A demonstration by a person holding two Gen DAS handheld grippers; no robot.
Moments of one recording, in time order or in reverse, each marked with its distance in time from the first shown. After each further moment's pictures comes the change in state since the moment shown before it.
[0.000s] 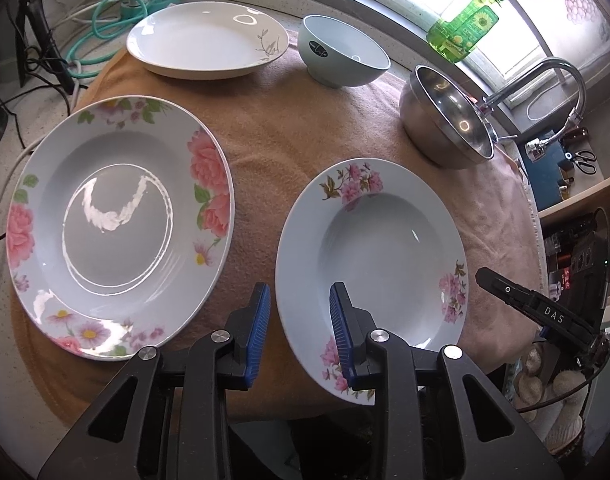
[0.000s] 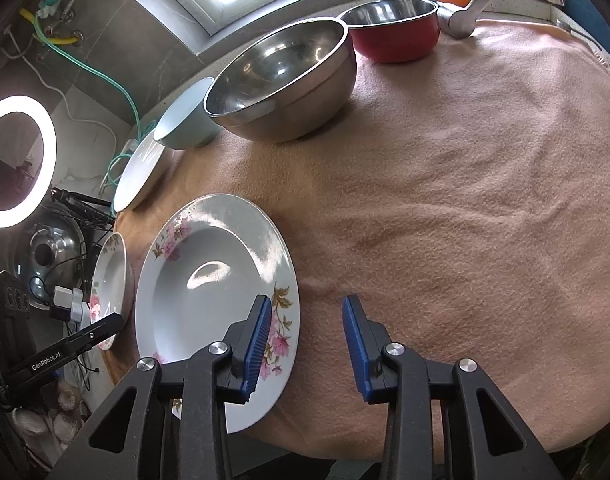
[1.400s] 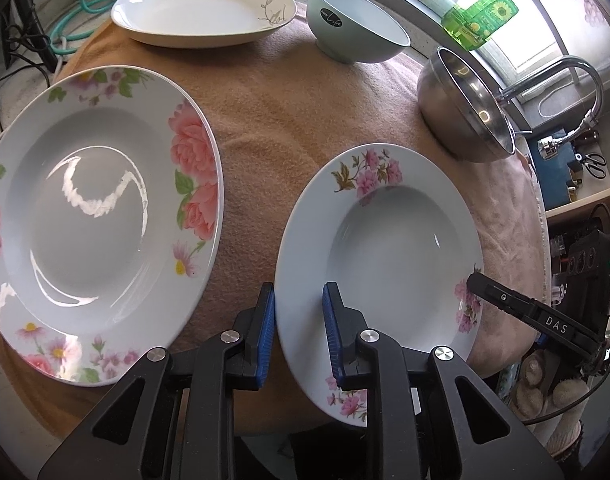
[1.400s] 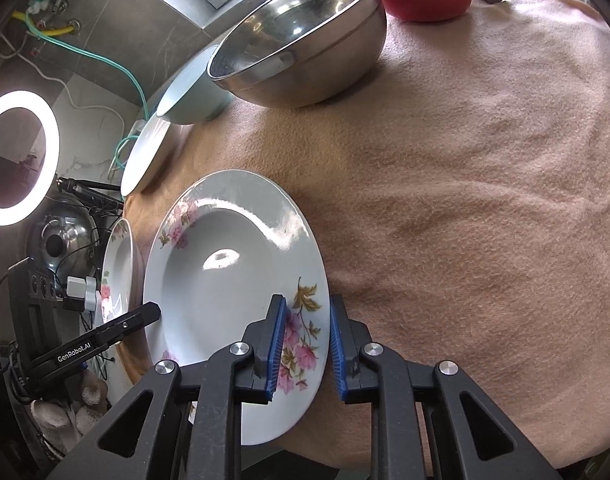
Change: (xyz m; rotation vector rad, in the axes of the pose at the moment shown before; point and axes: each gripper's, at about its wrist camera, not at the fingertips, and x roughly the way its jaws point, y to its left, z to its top) left arm 0.029 0.001 0.007 -0.029 0.063 -0.007; right arm 0.027 0.006 0.004 0.010 0.101 0.077
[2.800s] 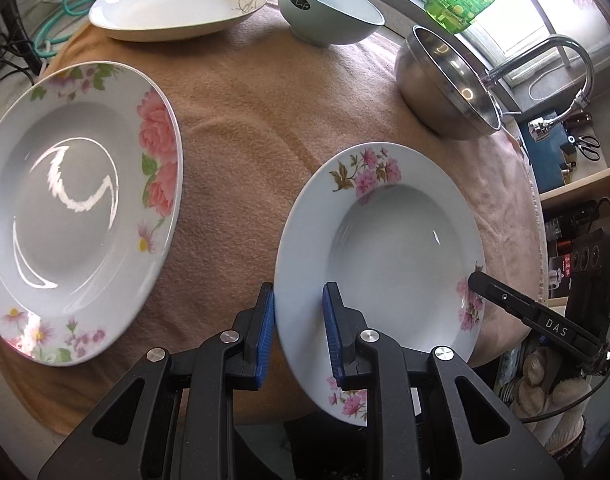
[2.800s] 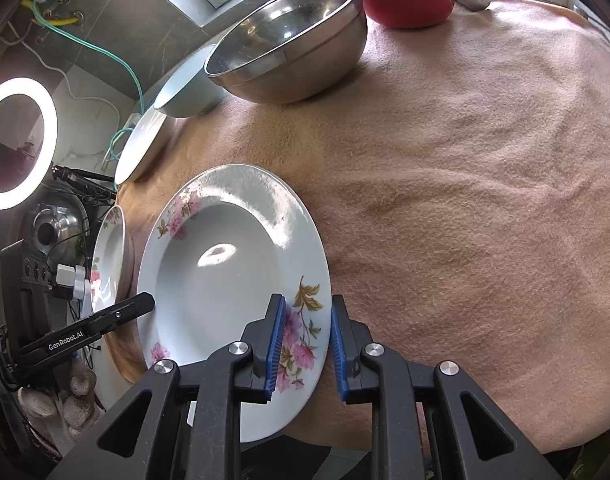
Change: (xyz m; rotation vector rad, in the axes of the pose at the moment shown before) left arm 0.005 -0.016 -0.008 0.042 0.030 -0.018; right arm -0.007 0.001 -0.010 -0.035 -0.009 -0.045
